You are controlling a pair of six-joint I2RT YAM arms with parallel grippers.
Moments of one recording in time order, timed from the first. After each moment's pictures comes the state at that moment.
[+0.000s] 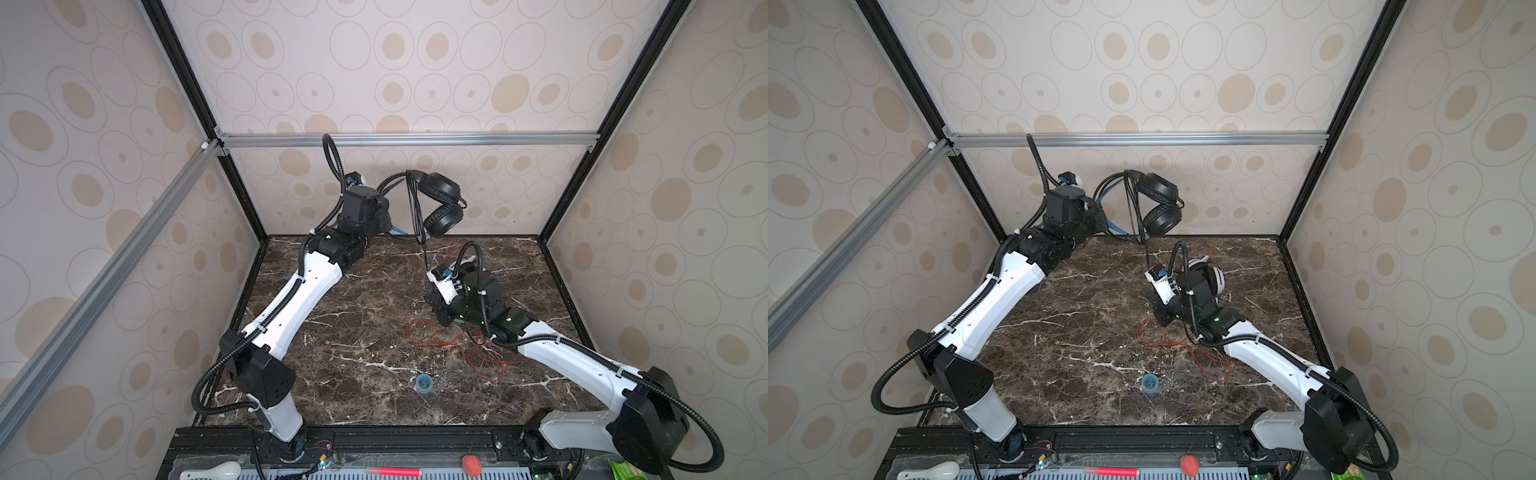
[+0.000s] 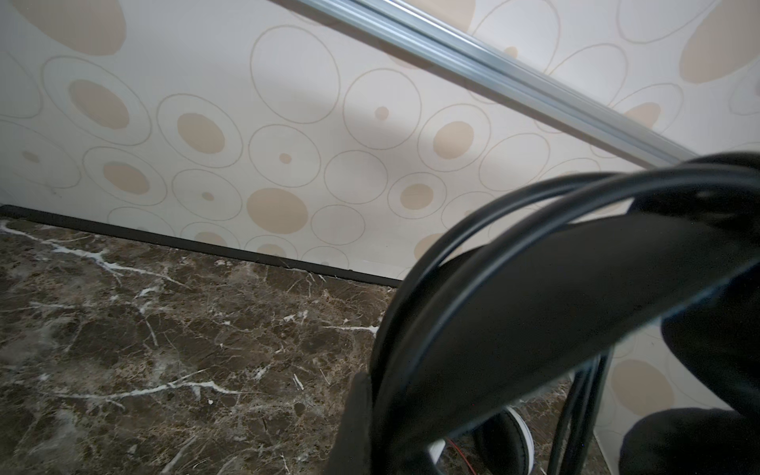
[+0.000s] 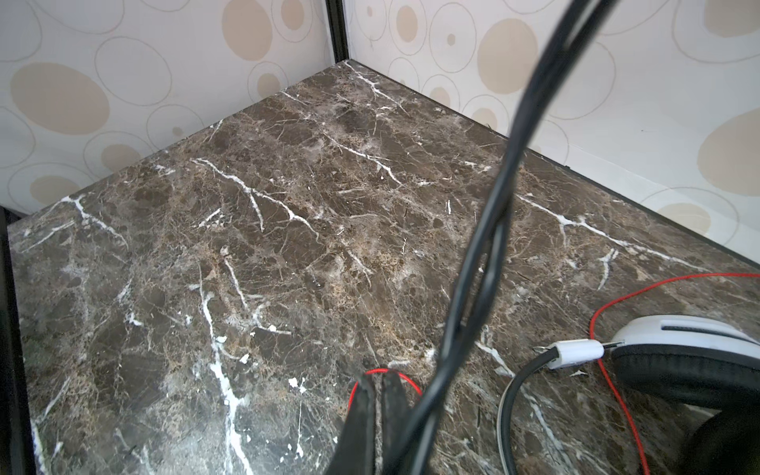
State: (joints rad) left arm -0.52 1.69 1.85 -0.53 -0.33 -0.55; right arm 0.64 1.27 0.91 -0.13 -0.18 -0.07
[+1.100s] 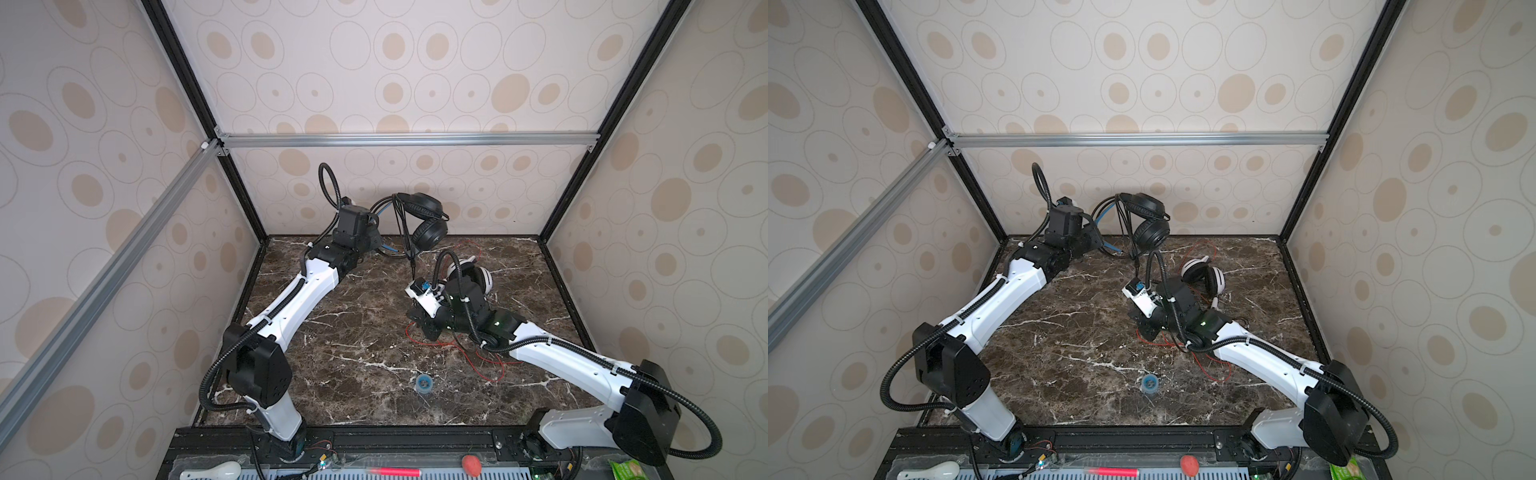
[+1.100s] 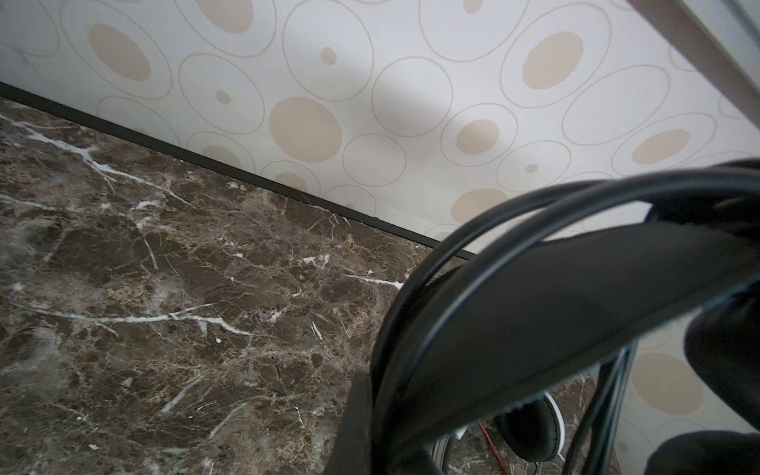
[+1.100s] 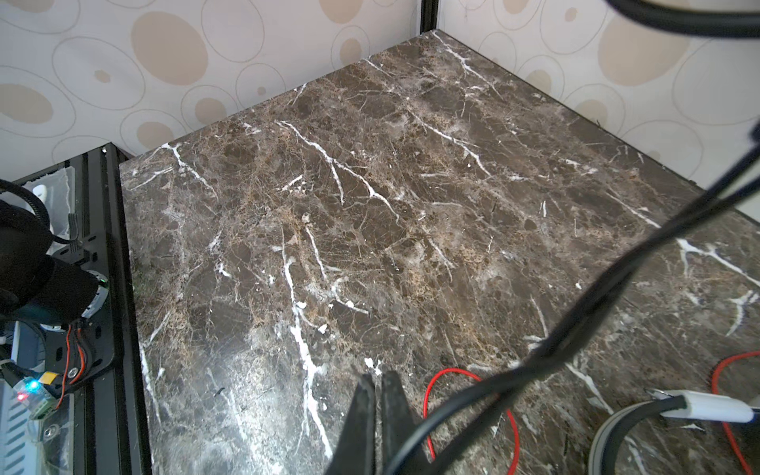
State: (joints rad) left arm -0.43 1.68 1.62 -0.44 -0.19 -0.67; right arm 0.77 1.32 0.96 -0.20 -0.24 -0.07
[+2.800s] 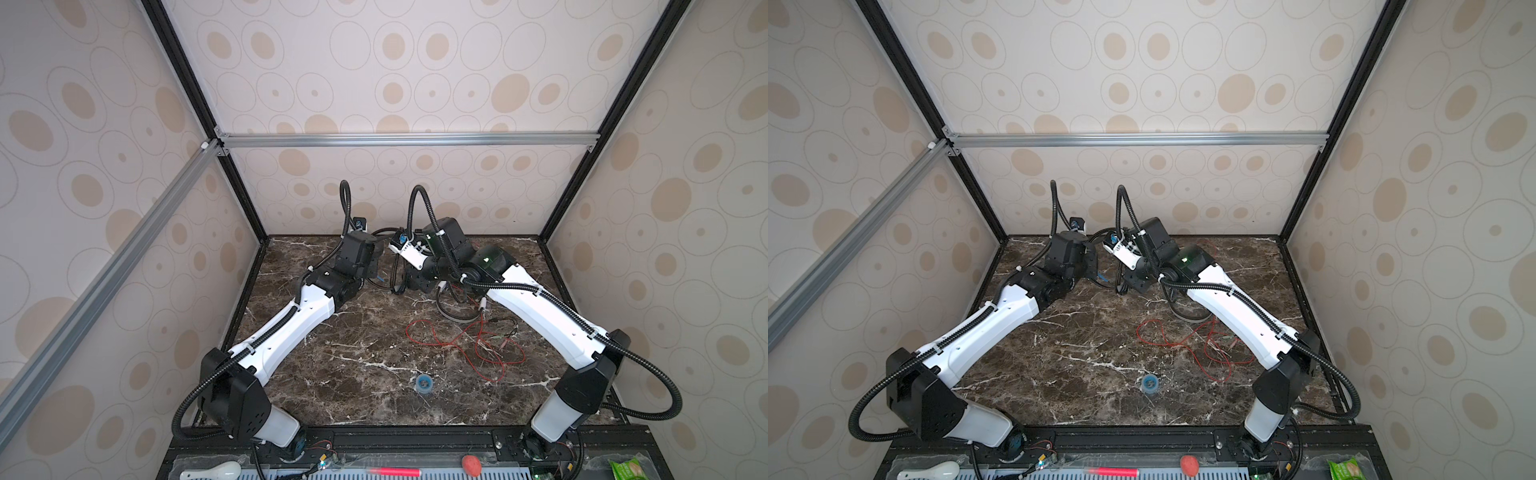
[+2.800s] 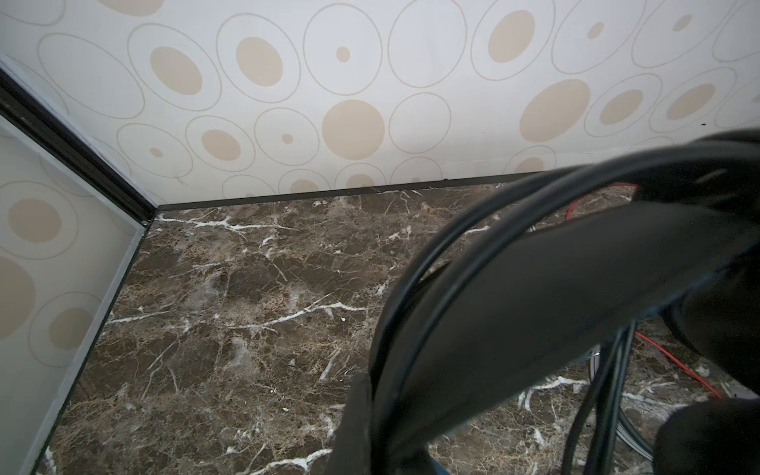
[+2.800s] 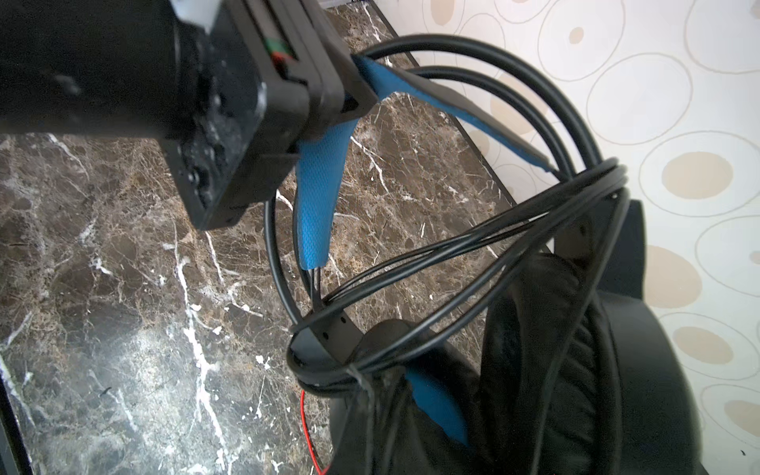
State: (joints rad) left arm -0.56 1.49 1.37 -0.44 -0.43 -0.23; right arm 0.75 1.68 1.84 -0.88 0.02 -0.34
